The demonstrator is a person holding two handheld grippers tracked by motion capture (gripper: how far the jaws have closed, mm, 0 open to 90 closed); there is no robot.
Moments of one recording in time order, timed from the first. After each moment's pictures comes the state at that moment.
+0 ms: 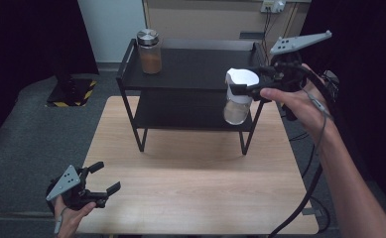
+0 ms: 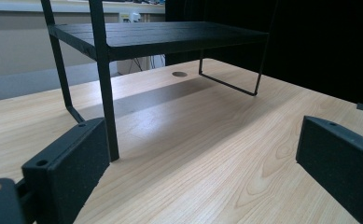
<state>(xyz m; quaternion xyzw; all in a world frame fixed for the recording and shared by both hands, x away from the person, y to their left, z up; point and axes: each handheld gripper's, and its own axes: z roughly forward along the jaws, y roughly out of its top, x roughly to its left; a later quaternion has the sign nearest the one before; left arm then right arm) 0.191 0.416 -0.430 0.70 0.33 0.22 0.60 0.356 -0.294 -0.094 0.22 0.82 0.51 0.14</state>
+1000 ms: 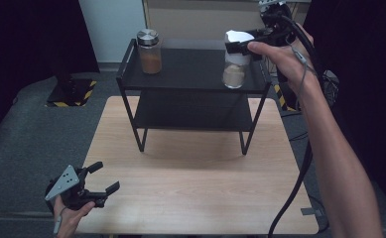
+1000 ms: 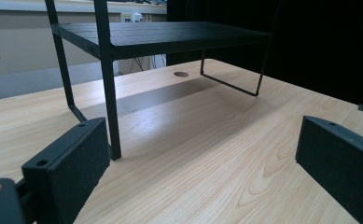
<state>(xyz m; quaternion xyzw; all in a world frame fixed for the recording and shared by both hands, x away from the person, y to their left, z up) 0.191 0.418 -0.431 0.70 0.33 0.22 0.60 0.407 -0.258 -0.051 0.30 0.80 0.48 0.20</state>
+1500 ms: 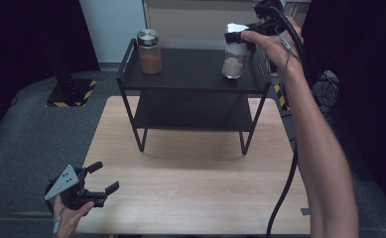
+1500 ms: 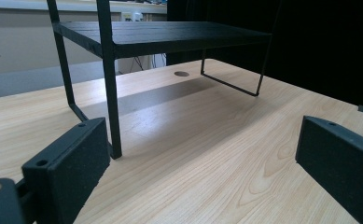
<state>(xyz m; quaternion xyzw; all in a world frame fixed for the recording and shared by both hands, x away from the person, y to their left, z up) 0.191 0.420 -0.433 0.69 0.33 0.22 0.60 0.444 -0.244 -0.057 0.35 0.79 0.46 0.21</state>
